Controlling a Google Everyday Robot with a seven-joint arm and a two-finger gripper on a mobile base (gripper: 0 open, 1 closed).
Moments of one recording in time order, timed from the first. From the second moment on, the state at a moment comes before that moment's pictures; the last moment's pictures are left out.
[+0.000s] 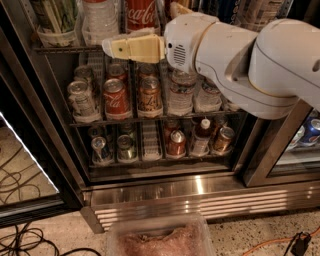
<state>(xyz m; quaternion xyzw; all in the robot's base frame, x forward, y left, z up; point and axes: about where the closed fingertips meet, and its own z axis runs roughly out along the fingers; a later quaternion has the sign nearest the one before) 0.567 0.026 1.071 -0.32 0.62 0.25 0.67</state>
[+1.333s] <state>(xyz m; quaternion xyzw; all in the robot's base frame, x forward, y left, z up) 0.579 0.020 1.041 -0.28 0.65 0.24 0.66</state>
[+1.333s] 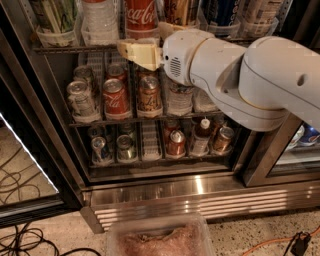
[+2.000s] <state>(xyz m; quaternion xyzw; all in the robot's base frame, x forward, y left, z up) 0.583 -0.005 1.043 -0.26 0.67 0.20 0.67</state>
